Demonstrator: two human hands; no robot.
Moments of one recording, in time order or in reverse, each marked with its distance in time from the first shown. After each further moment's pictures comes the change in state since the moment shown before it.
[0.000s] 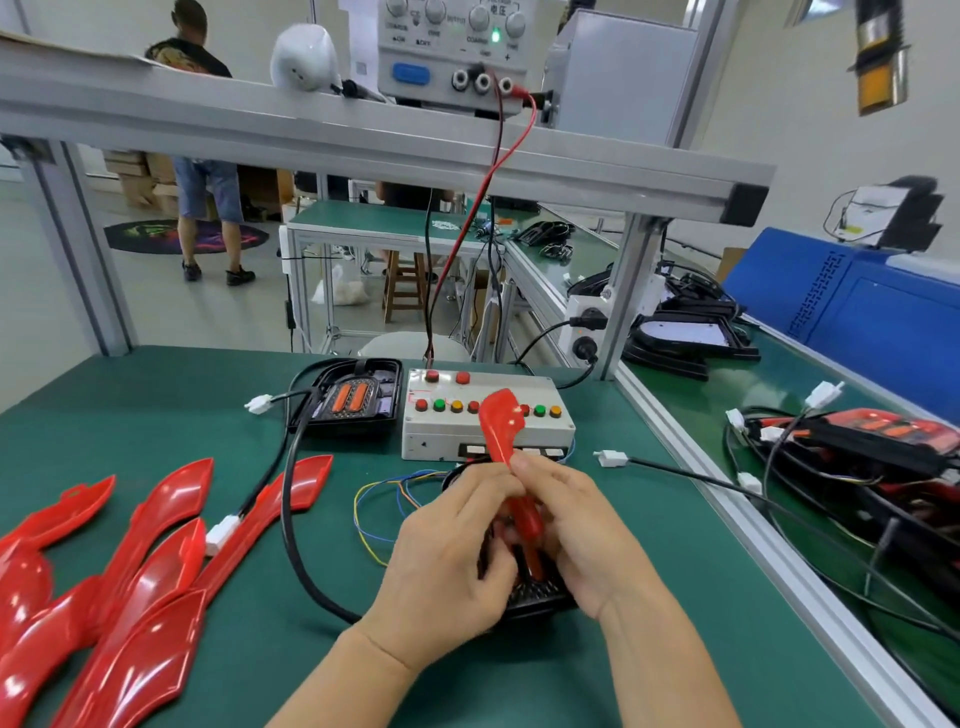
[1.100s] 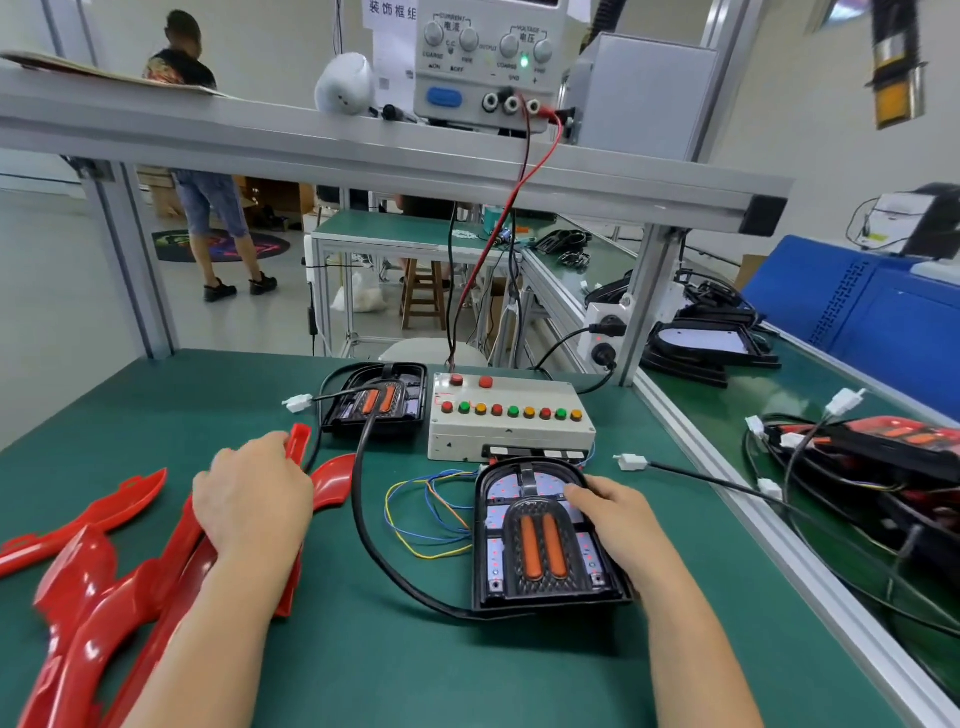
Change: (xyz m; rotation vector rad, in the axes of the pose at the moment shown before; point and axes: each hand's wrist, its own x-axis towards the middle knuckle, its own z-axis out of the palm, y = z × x) left_hand -0.001 -0.073 -0.107 0.816 0.158 -0.960; right_hand 0.022 0.030 -0.045 -0.449 0.339 0.098
